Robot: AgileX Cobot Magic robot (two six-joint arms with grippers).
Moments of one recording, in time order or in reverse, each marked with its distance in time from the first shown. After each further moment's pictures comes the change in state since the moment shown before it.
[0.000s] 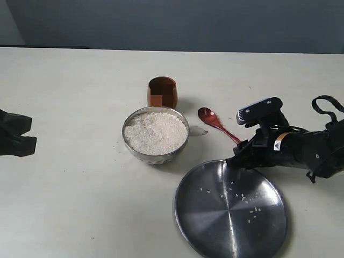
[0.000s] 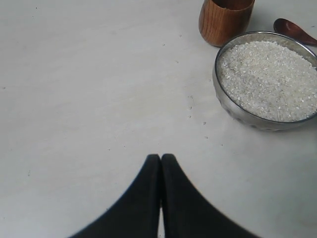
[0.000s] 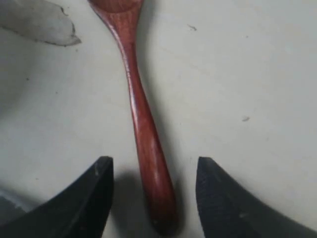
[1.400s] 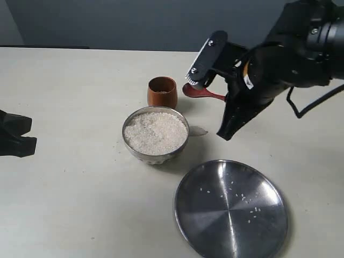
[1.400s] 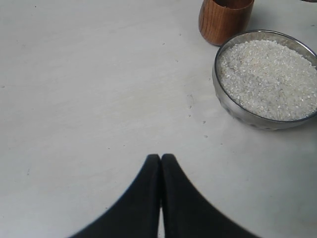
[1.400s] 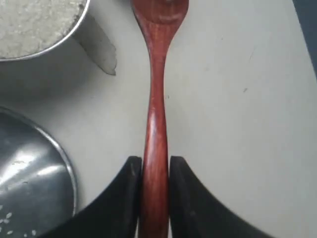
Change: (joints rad) left arm 0.000 0.000 0.000 0.000 0.003 0.000; right arm 0.345 -0.257 -0.525 -0.518 1.086 0.041
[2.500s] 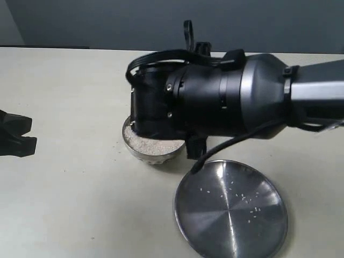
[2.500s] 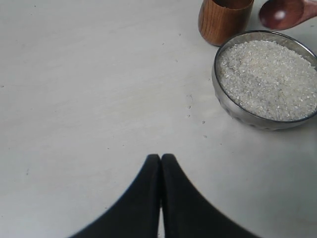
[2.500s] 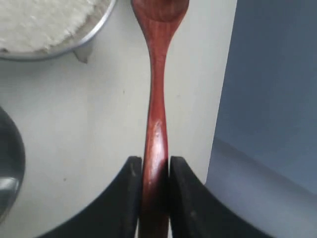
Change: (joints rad) left arm 0.000 0.000 0.000 -0.004 0.000 0.001; right arm 0.352 0.253 -0.183 -0.407 0.392 0.105
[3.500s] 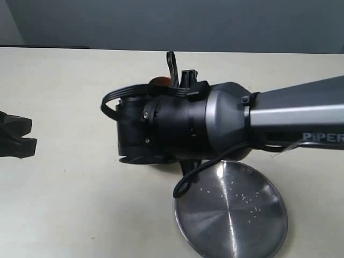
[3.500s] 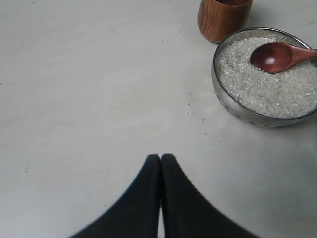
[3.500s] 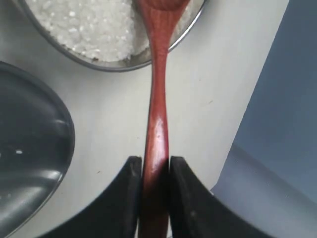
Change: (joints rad) left arm 0.000 0.000 0.000 0.000 0.009 0.000; right arm 0.045 0.076 0.000 0.070 0.030 -0.050
